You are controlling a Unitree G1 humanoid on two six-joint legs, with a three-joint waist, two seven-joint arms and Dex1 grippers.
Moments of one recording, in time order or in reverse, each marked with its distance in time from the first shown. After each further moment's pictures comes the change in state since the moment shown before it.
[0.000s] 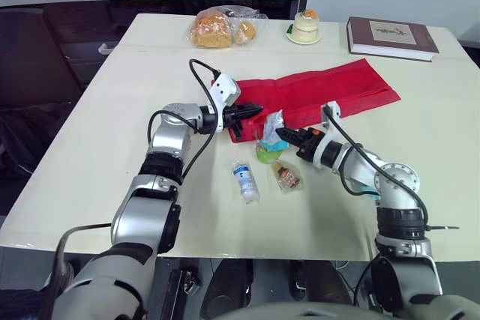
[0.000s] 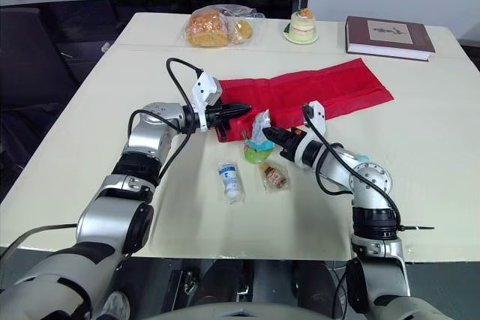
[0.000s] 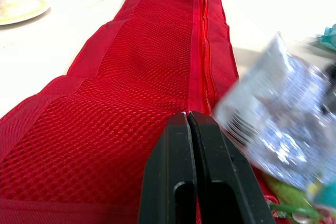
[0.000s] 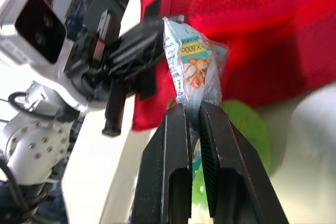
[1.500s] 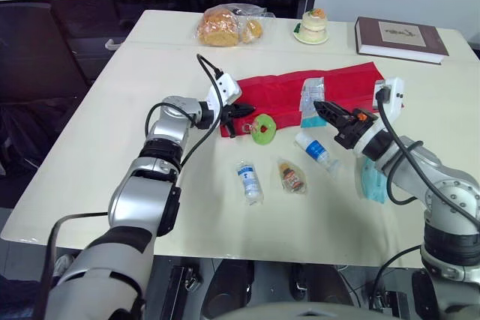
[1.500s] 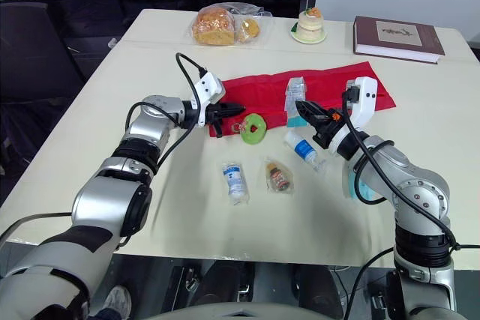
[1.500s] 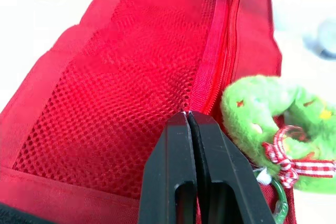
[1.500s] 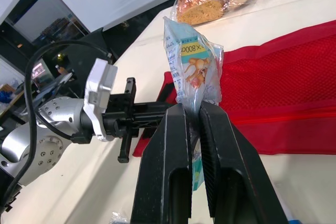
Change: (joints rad) left arm -0.150 0.029 -0.034 0.264 0.117 -0.132 0.023; right arm 0.089 -0.271 -0.015 -0.395 0.073 -0.189 -0.064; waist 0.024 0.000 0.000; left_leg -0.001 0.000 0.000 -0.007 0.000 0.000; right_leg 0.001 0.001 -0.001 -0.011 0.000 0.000
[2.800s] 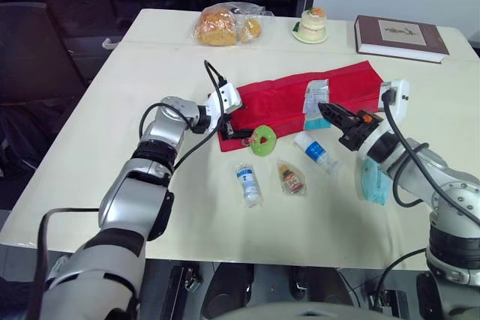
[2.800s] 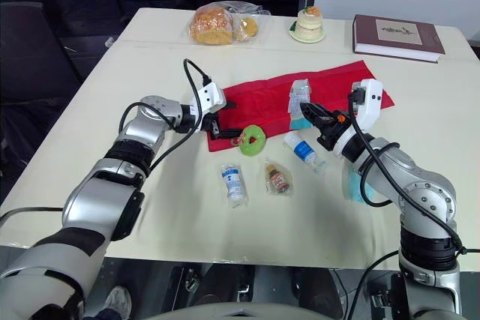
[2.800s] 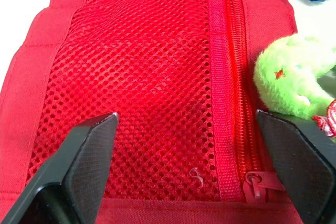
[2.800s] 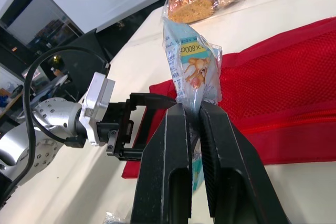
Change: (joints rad) left arm 0.019 0.055 -0.156 0.001 0.040 -0.059 -0.020; right arm 0.021 -0.030 -0.023 -0.007 0.042 0.001 -0.021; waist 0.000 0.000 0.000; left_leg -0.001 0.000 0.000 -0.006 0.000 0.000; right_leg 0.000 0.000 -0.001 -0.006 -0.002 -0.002
